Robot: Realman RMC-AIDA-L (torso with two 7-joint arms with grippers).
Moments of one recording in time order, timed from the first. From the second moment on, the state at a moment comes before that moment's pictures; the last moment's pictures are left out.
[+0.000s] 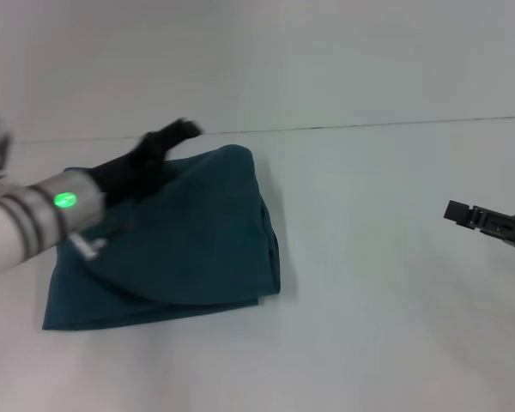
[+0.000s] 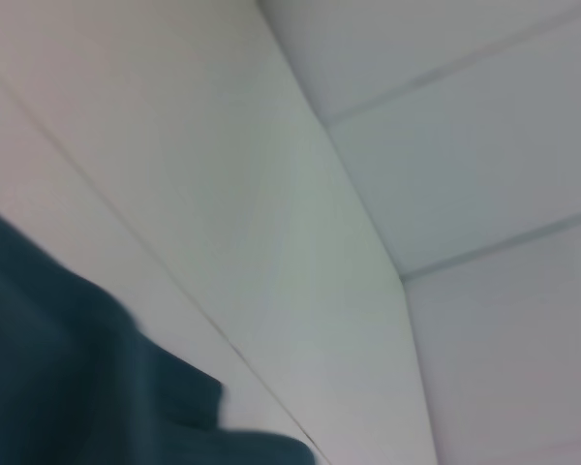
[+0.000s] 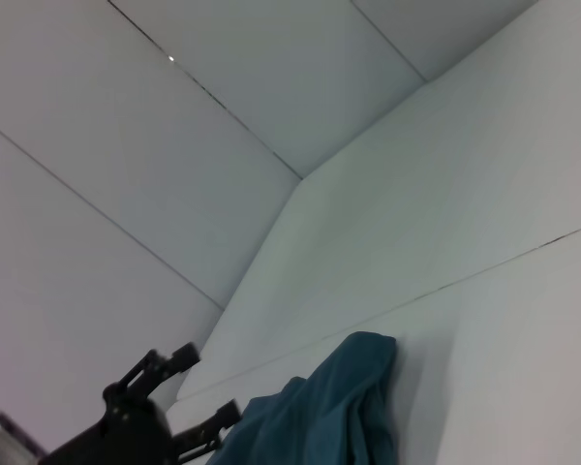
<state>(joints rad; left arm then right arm) -0.73 -2.14 0.89 0.43 1.54 0.81 -2.33 0.41 1.98 -0.43 -0.54 -1.93 -1.51 1.87</state>
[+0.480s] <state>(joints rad) -0.50 -2.08 0.83 0.50 1.54 0.94 -2.41 0.42 1.98 -0.43 -0.53 -1.94 -1.51 1.87</state>
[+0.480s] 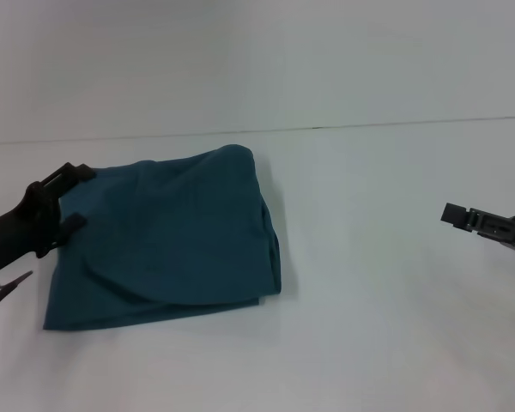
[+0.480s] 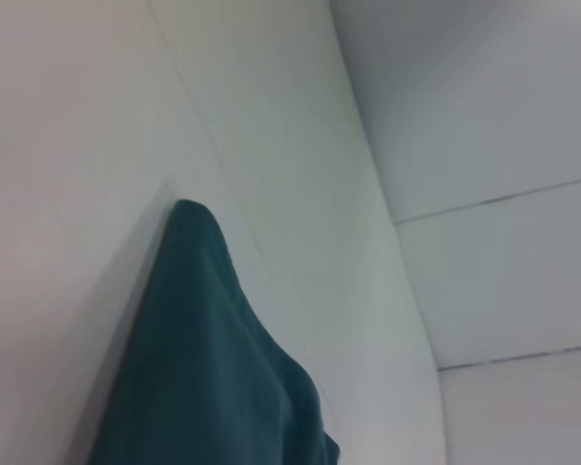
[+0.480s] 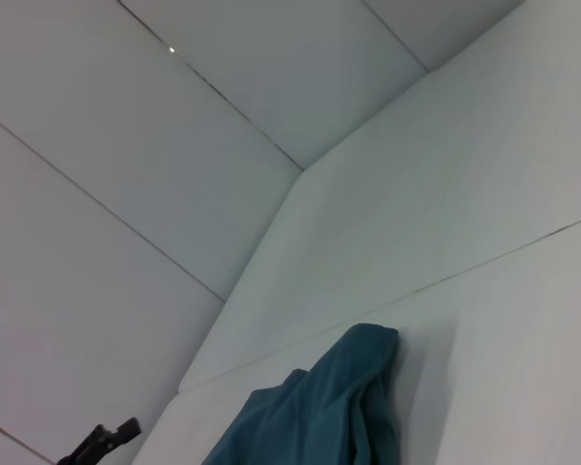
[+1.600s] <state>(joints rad) -0.40 -1.97 0.63 0.49 1.60 1.49 -2.13 0.44 1.98 -0.46 -0.54 -1.95 -1.51 1.82</state>
